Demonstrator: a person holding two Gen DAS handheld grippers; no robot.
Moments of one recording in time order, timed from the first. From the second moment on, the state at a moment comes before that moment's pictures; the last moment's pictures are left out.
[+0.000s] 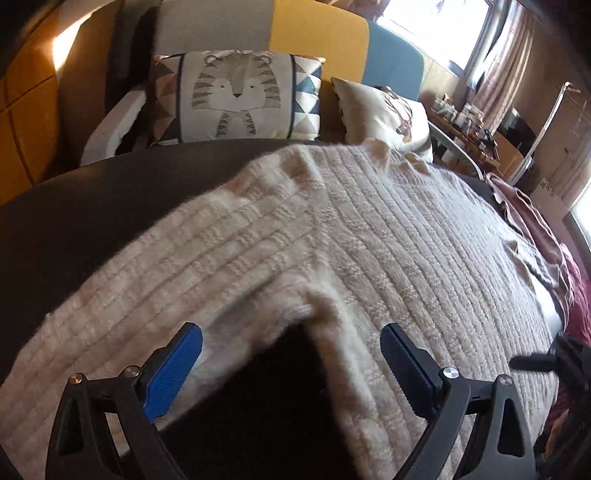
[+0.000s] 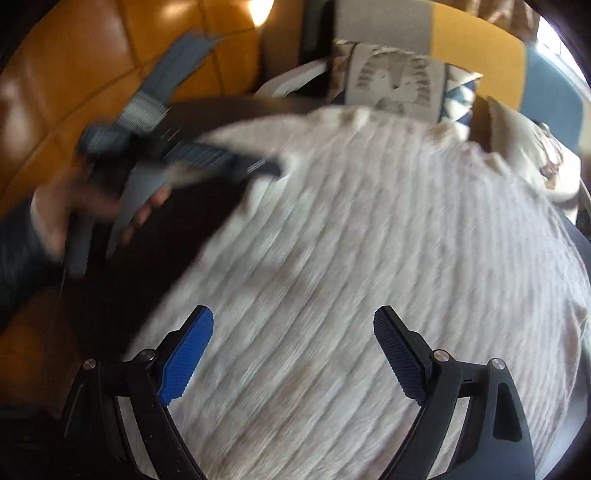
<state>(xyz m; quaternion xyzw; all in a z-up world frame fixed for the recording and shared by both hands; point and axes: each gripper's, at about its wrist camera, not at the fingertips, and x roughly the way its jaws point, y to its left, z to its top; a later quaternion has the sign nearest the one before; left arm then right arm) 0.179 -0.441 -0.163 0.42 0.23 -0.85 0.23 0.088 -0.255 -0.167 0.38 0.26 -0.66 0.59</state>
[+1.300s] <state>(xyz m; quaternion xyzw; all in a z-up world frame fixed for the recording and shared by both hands) 0.376 -0.512 -0.188 0.38 0.33 -0.72 0.48 0.111 -0.463 -0.212 0.35 0.36 -0.63 0.59</state>
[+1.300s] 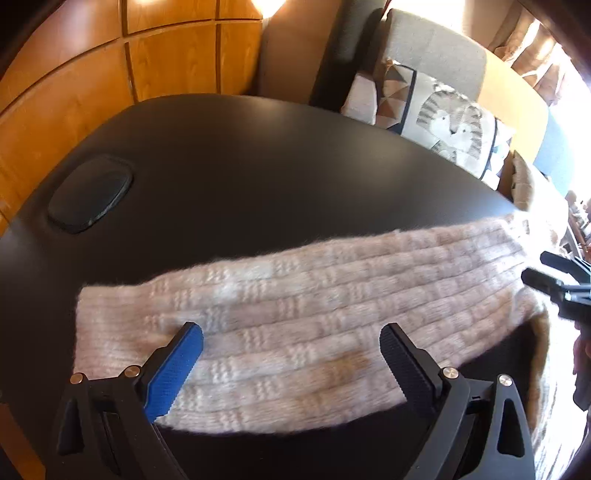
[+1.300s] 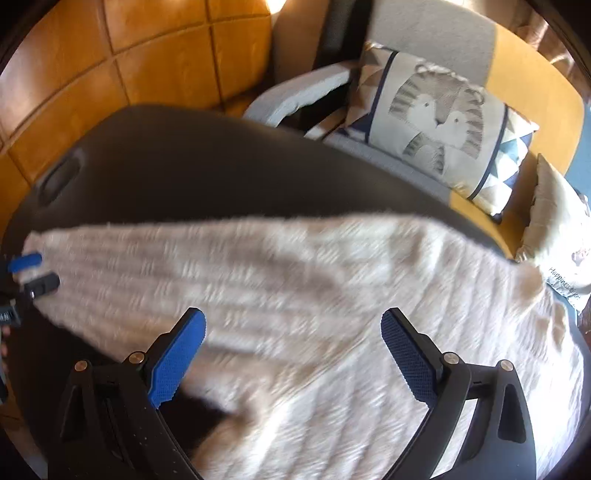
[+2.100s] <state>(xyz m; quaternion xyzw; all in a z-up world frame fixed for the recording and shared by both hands) 0.331 -0.452 -0.149 0.39 0.30 -0.78 0.40 0.122 -0.248 -0.187 0.38 0.33 -0.67 0.55</state>
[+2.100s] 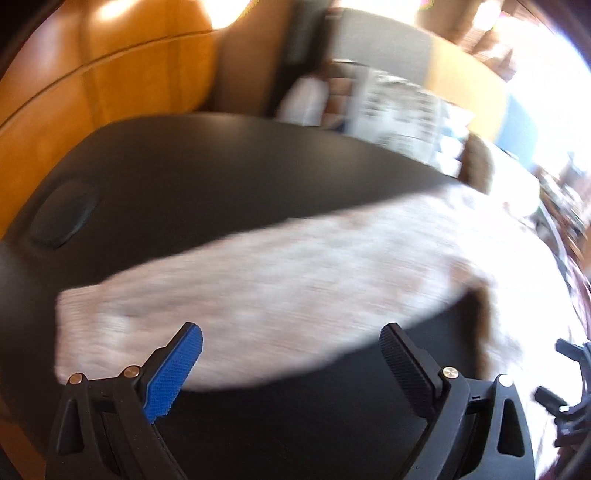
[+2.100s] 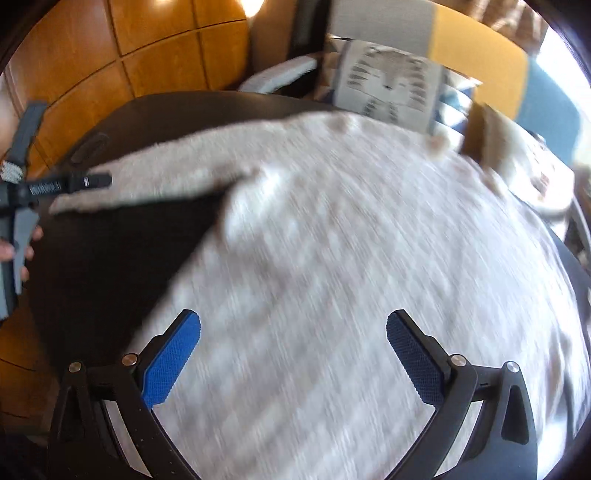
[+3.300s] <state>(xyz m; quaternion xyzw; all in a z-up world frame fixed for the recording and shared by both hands) 0.143 -0.277 -0.161 0.48 0.18 -0.83 0.21 0.006 -0.055 -0.203 0.41 0.23 -0.76 0.46</state>
